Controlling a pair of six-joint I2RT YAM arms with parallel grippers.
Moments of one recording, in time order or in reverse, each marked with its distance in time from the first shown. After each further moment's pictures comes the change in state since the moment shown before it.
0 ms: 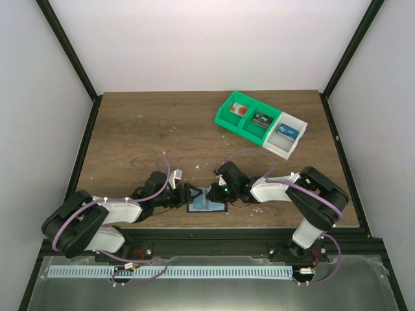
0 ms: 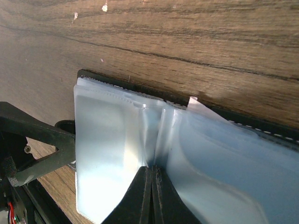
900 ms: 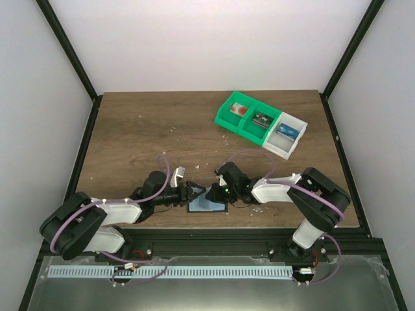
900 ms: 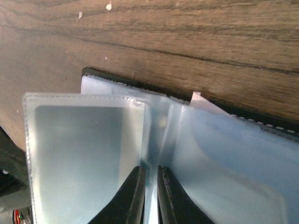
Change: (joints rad) left arm -0.016 -0.020 0.000 0.115 0.064 -0.074; right arm 0.000 -0.010 -0.010 0.011 -0.005 0.012
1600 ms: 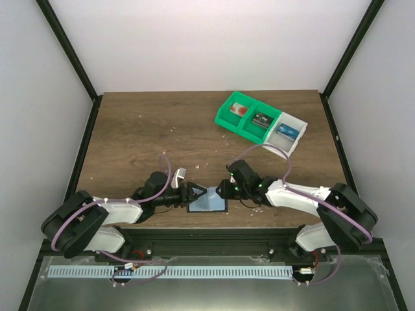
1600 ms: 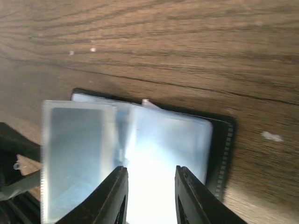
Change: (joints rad) left arm -0.011 0.011 0.000 0.006 0.001 -0.008; right arm -0.029 -0.248 -0.021 -0.218 0.170 -0.054
